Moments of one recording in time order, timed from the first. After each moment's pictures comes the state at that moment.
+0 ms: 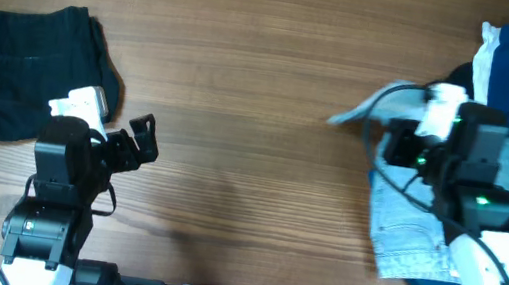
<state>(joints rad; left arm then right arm) 0.00 0.71 0.63 -0.56 0.06 -0.39 0.07 1.11 0.88 -0.54 -0.26 0.15</state>
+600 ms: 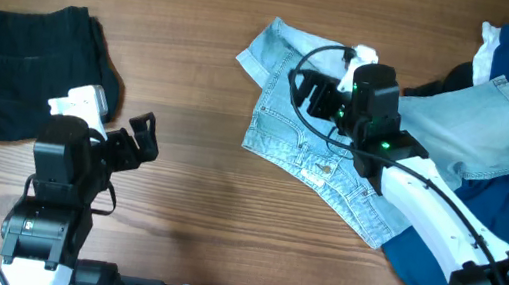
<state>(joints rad) 0.00 0.72 0.63 -0.55 0.07 -0.39 0.35 1.54 0.89 0.03 -0.16 0.53</state>
